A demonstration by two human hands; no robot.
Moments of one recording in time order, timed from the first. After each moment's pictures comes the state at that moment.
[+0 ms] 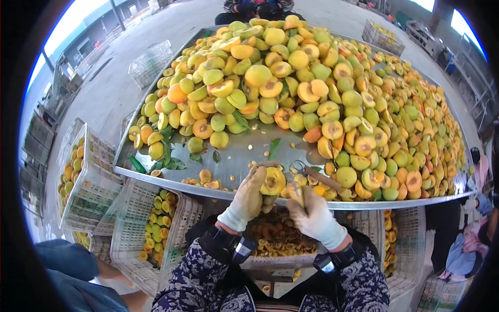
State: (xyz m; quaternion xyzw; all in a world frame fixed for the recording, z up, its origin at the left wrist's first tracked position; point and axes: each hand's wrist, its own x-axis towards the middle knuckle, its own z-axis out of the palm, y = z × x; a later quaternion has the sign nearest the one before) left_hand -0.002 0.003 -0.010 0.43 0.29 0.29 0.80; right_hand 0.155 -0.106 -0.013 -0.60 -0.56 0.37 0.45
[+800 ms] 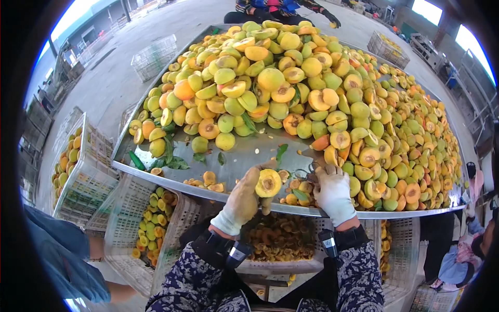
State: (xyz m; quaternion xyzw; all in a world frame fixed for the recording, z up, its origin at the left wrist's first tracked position) left_hand -0.029 0.020 -0.019 0.40 0.21 0.32 0.84; right_hand 0.203 -0.054 -0.020 -0.75 -0.65 -0.09 0.07
